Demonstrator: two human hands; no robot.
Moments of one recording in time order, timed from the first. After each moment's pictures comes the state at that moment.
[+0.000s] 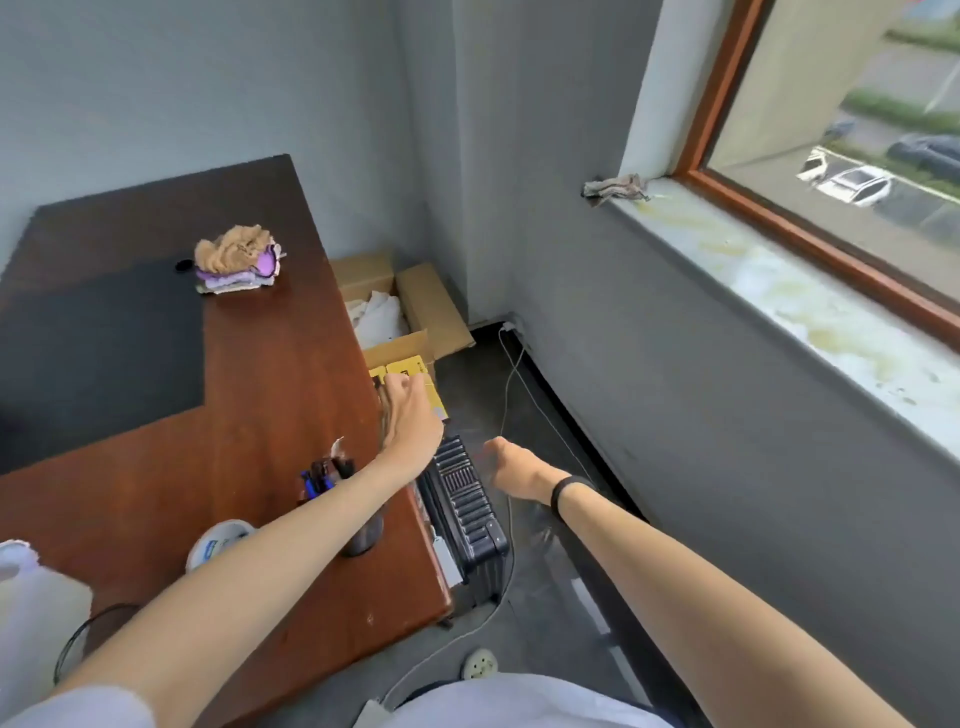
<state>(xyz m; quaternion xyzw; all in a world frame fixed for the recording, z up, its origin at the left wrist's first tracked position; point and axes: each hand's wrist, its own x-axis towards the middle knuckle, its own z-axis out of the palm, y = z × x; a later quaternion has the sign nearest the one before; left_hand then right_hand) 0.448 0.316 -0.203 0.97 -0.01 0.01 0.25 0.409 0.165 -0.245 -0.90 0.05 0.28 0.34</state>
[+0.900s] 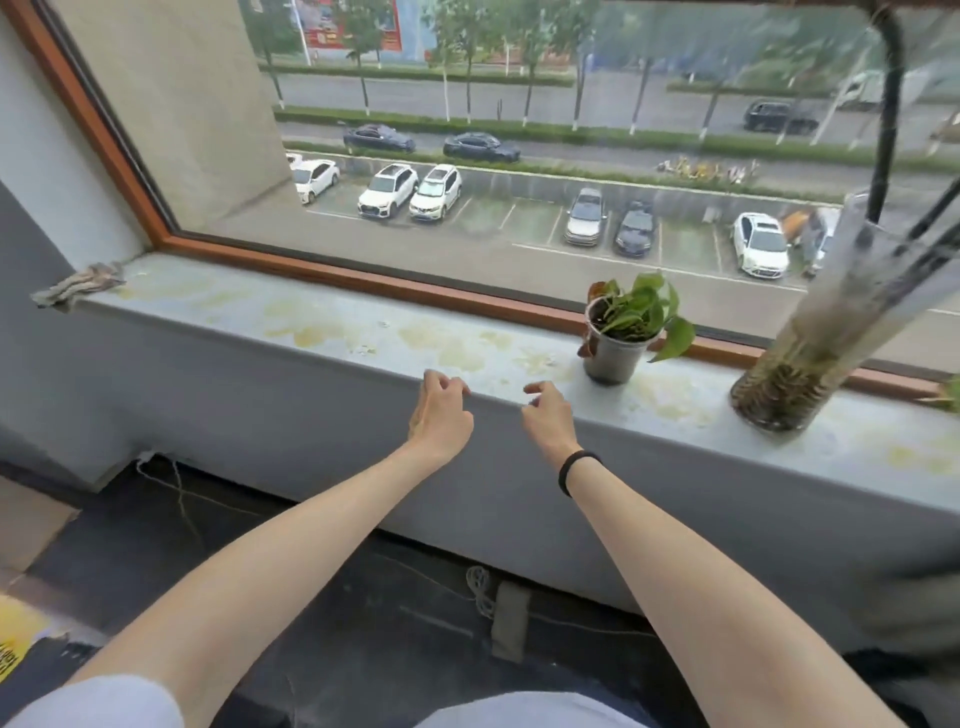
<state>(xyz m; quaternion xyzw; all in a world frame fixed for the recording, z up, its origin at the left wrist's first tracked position) 0.193 -0.200 -0.171 0.84 -0.46 -0.14 0.24 0.071 -0.281 -0.180 -0.69 0.54 -0.21 0.44</state>
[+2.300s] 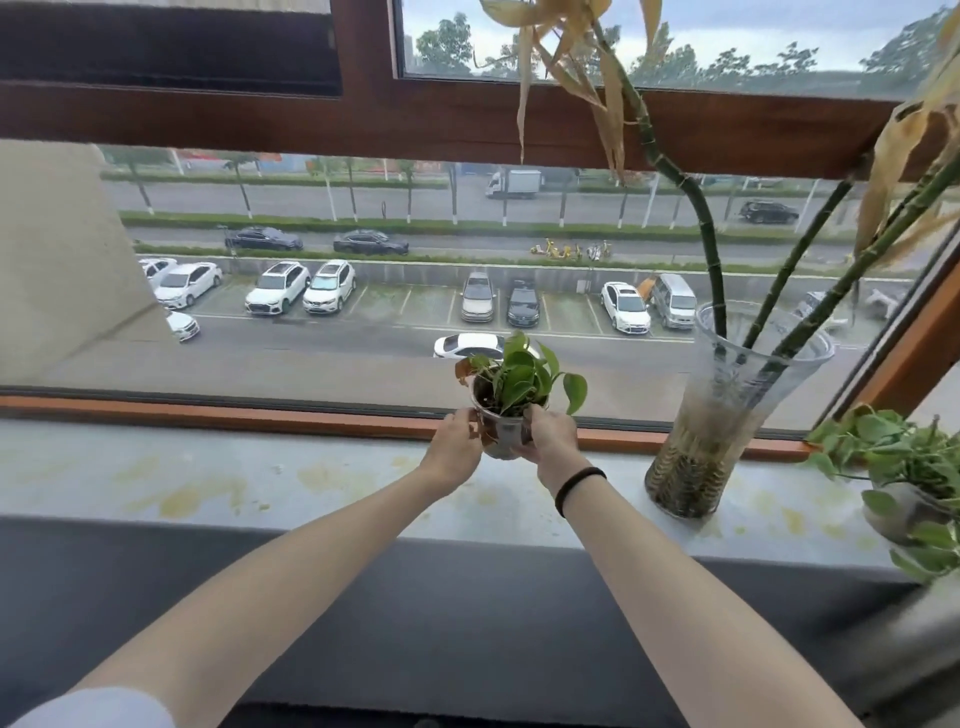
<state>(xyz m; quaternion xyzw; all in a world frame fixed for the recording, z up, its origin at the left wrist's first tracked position) 0.164 -0.364 -0.113 0.71 -0.56 -0.25 0.36 0.046 -0.408 -0.094 -0.37 0.60 -0.43 0.57</state>
